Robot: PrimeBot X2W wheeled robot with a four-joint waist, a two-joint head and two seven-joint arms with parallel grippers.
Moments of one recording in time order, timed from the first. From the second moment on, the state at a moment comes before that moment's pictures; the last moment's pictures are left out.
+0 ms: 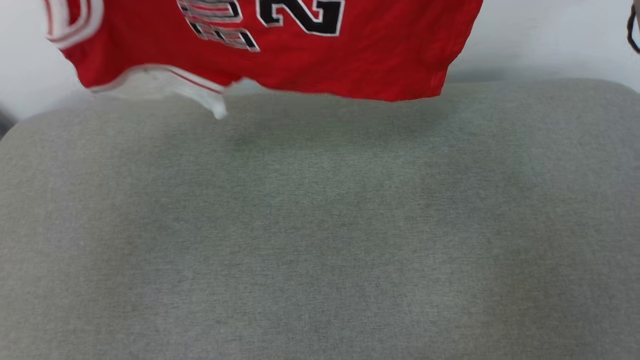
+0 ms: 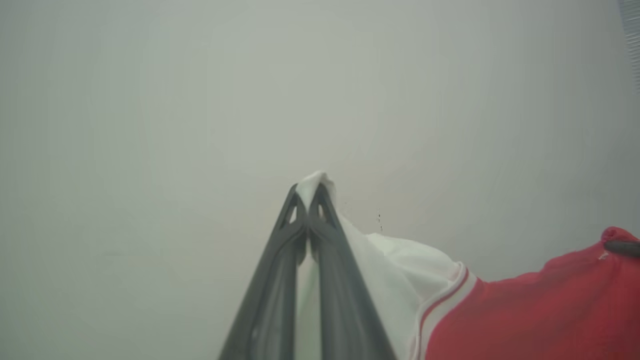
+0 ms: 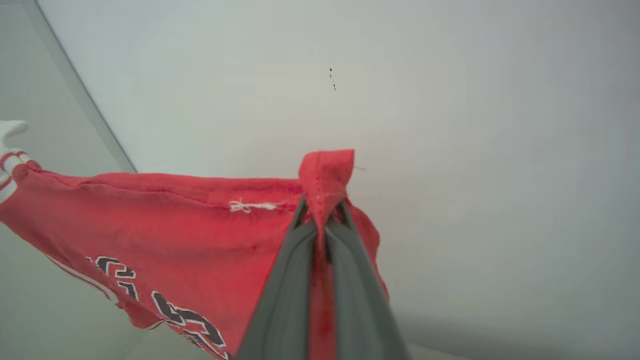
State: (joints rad) left arm -1.47 0.78 -0.60 0.48 -0.99 -0.13 -0.03; right arm -1.49 -0.21 0.33 0.91 0.83 0.13 0.34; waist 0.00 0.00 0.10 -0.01
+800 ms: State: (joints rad) left arm -1.95 0.82 -0.83 0.72 -1.03 -0.13 -0.11; right arm -1.99 -0.11 0.30 1.25 0.69 0.13 0.24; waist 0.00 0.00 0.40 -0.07
